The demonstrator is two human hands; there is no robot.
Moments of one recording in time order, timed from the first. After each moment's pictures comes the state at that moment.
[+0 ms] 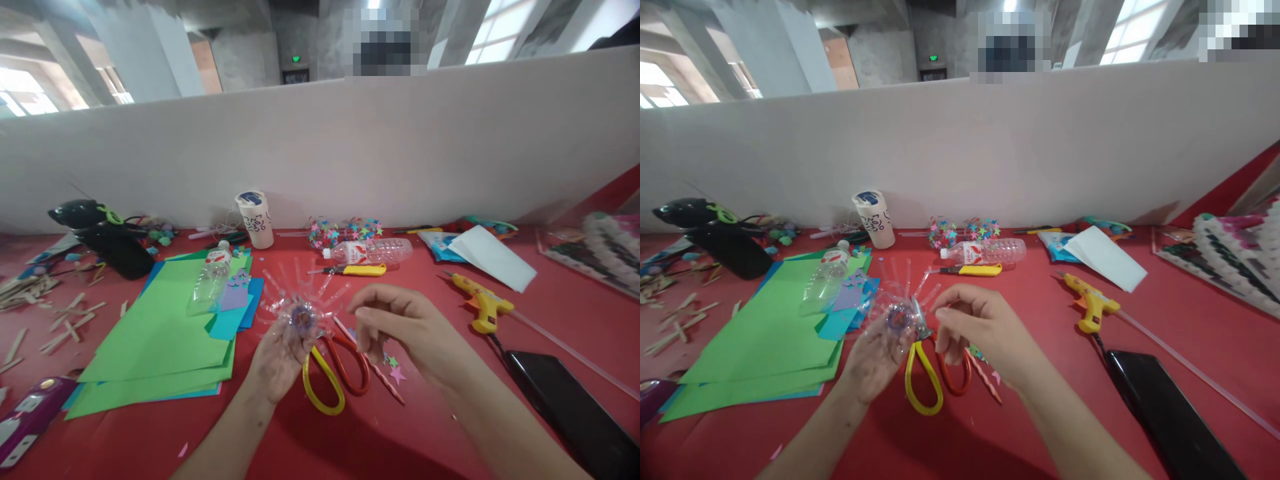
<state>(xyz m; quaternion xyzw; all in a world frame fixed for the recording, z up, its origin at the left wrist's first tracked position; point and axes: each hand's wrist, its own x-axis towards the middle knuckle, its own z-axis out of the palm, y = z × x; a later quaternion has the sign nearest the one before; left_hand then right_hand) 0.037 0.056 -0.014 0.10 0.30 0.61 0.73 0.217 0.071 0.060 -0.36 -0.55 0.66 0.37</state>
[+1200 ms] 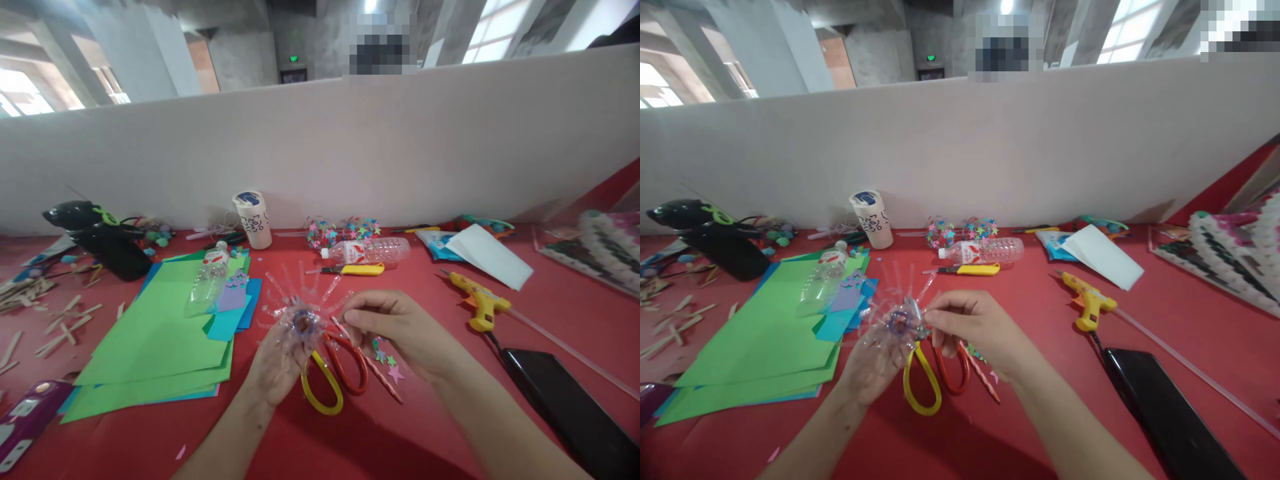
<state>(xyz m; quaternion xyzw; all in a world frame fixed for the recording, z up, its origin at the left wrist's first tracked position) 0.039 0.054 -0.012 0.11 0.29 0.59 0.75 0.215 0.078 0.053 -0.35 -0.54 0.68 0.35</state>
